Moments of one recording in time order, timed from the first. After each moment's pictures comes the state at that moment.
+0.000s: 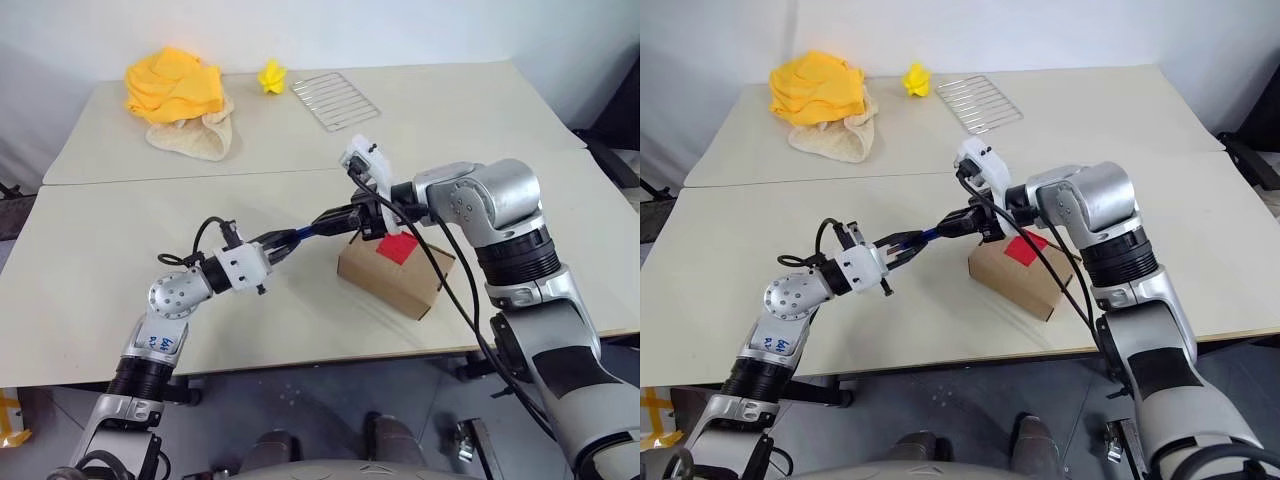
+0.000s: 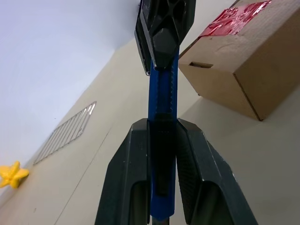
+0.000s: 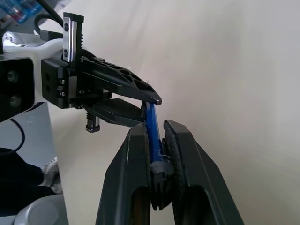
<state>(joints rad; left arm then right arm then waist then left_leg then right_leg) -0.46 0.47 -0.06 0.20 0.03 -0.46 -0.62 -1.15 -0.42 0.24 0.21 0.45 1.18 0.97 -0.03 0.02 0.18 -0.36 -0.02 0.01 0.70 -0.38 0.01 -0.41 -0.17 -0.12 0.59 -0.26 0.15</state>
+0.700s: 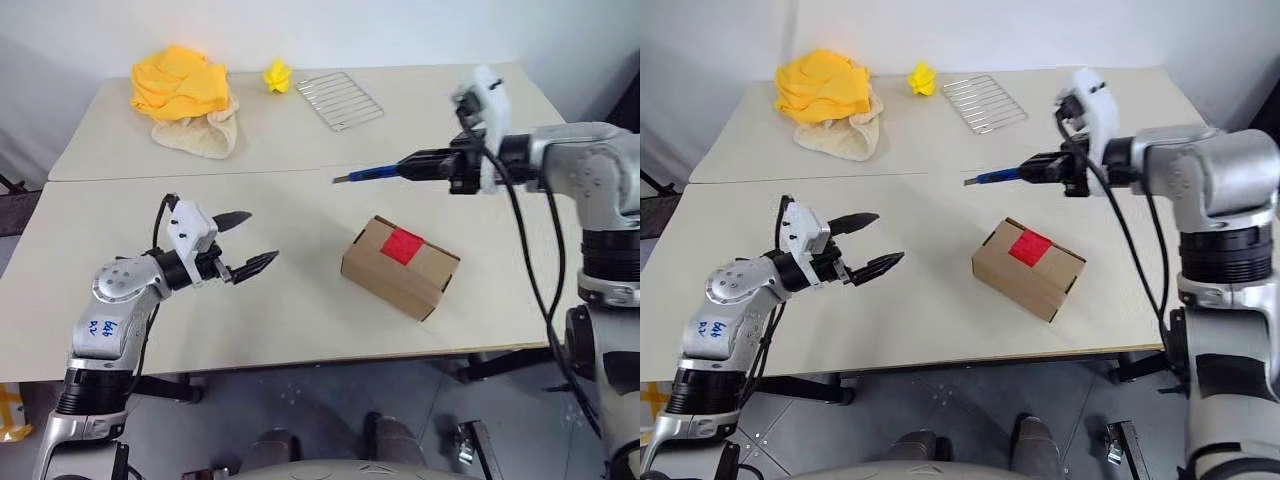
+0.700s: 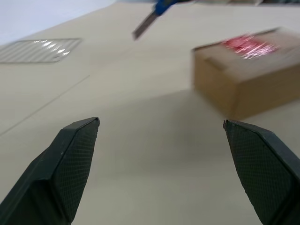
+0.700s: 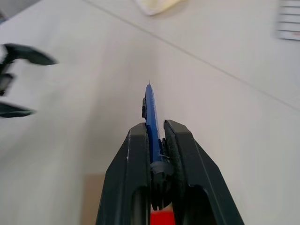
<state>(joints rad) -0.38 0.58 0.08 -0.14 -0.43 0.31 -0.80 -1.11 -0.75 0.02 0.08 0.47 1.21 0.89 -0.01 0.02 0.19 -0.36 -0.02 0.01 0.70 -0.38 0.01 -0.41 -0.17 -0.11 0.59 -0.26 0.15</state>
